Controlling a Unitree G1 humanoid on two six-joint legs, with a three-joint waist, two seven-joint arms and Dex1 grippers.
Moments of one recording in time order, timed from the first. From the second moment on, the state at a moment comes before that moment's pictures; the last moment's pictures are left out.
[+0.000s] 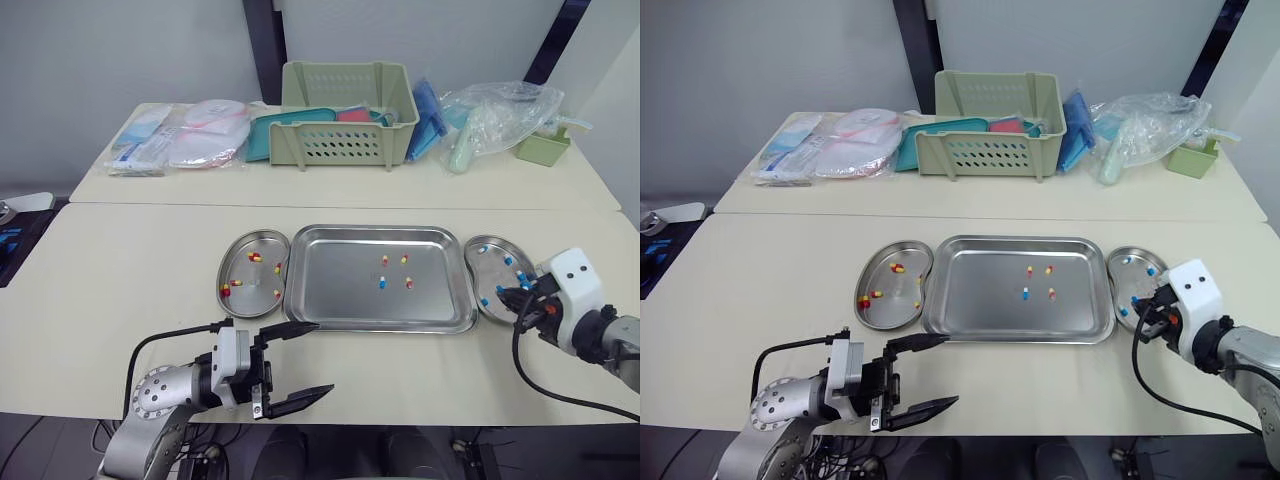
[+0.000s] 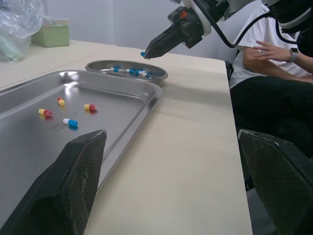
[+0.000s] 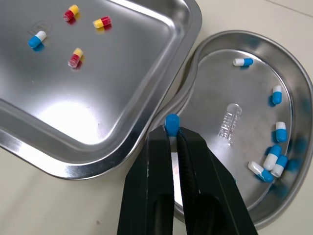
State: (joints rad) left arm 0.19 0.53 -0.05 -0.31 -0.51 -0.07 -1.17; right arm 0.02 -0.74 -0.41 -0.70 0.45 1.18 0.54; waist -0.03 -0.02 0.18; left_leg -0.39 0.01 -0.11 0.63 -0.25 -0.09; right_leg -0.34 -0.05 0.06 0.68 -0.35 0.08
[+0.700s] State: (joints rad) left arm 0.27 0.55 0.07 -0.39 -0.51 0.00 -0.99; right arm 0.14 -0.77 -0.45 -0.59 0.37 0.85 0.56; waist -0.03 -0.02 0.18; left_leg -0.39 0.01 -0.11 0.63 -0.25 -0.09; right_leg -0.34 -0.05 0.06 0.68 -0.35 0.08
